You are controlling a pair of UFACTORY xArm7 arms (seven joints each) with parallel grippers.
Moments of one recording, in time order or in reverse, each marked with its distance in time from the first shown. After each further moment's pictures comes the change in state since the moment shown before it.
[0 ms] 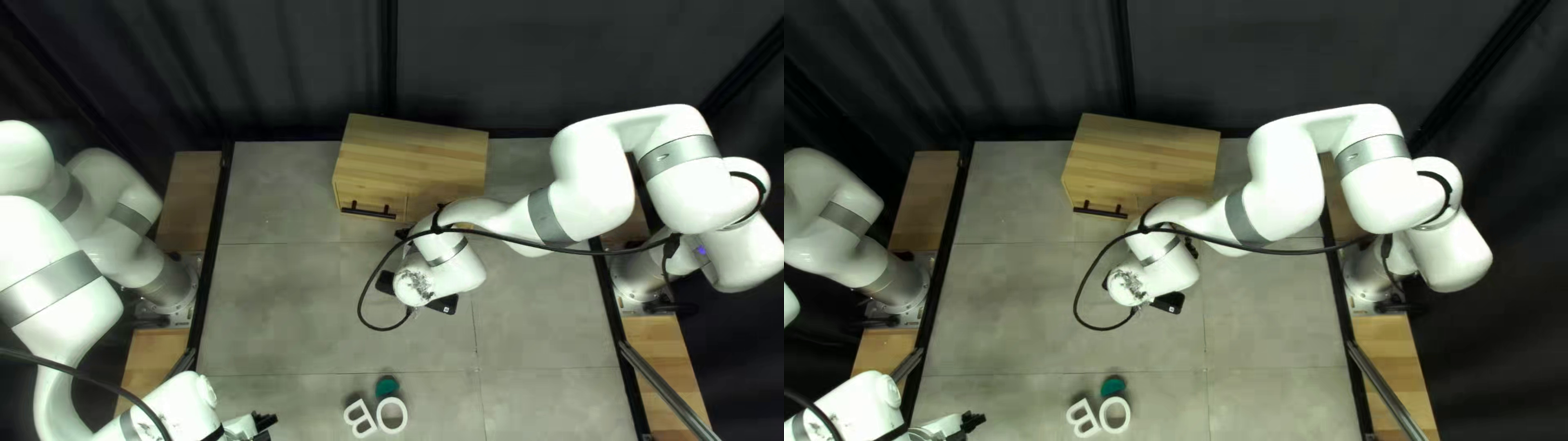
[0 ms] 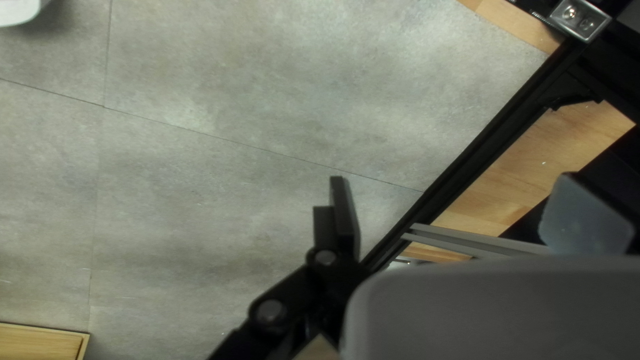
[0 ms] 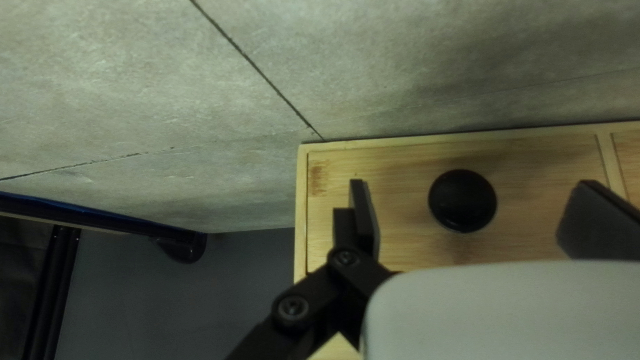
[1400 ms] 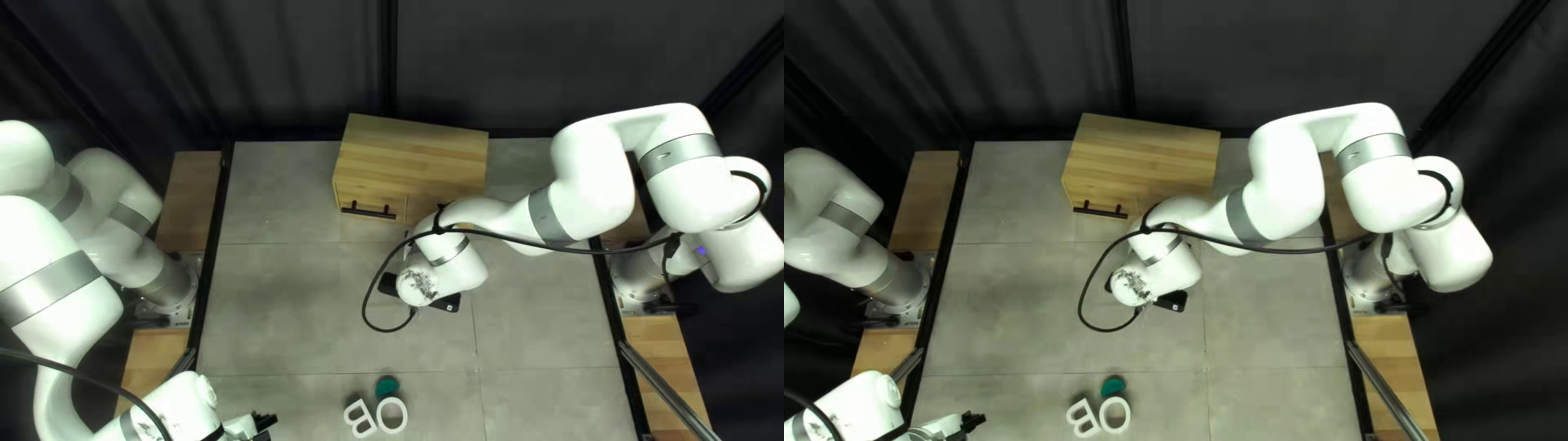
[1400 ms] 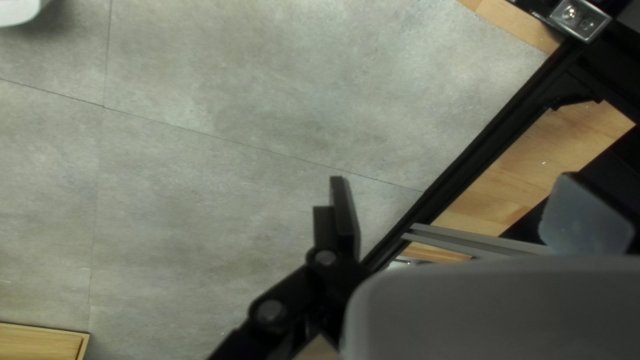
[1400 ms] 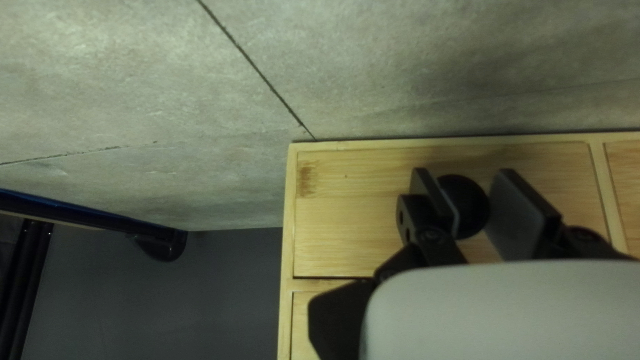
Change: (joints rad) left arm 0.000 0.000 0.000 0.000 0.000 0.000 0.000; right arm 0.004 -0.007 0.000 -0.025 -0.030 -0.031 -0.002
